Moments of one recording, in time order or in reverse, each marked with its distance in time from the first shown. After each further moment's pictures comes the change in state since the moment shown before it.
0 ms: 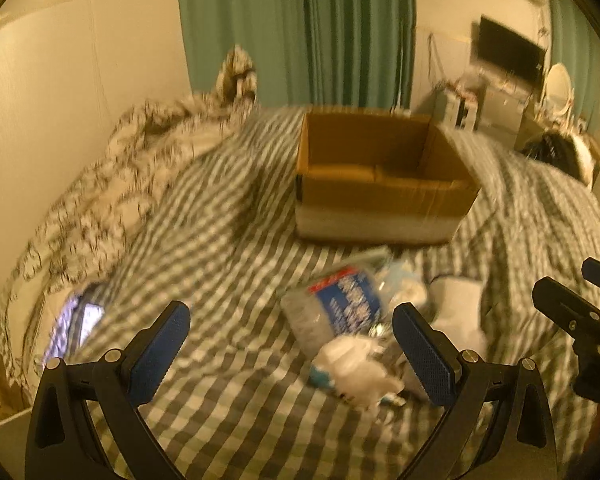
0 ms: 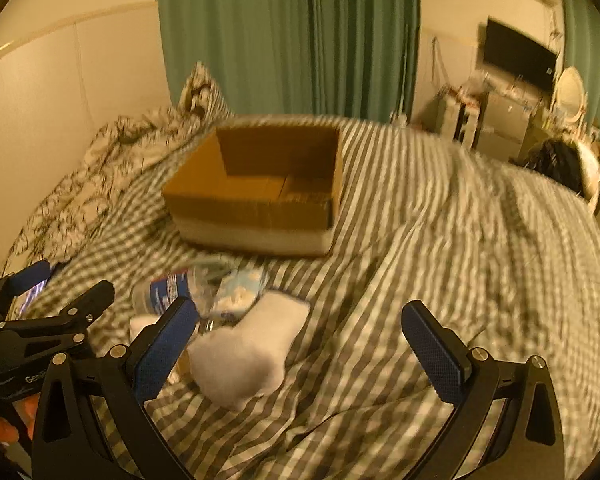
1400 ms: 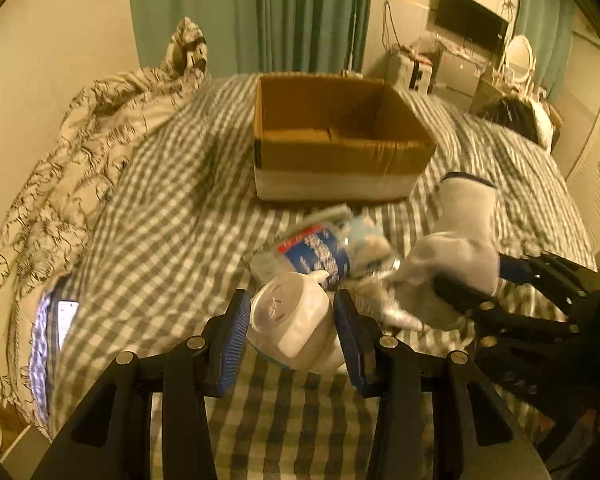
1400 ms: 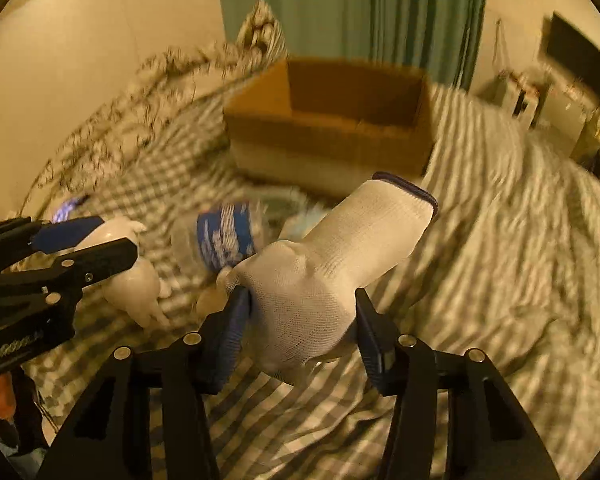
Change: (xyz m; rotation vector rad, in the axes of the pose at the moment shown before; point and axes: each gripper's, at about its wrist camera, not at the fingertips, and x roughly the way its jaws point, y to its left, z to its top) left arm -0.013 0.009 0.008 0.087 0.100 -0.193; right arm 0.026 0.043 -0.018 -0.138 0.106 0.114
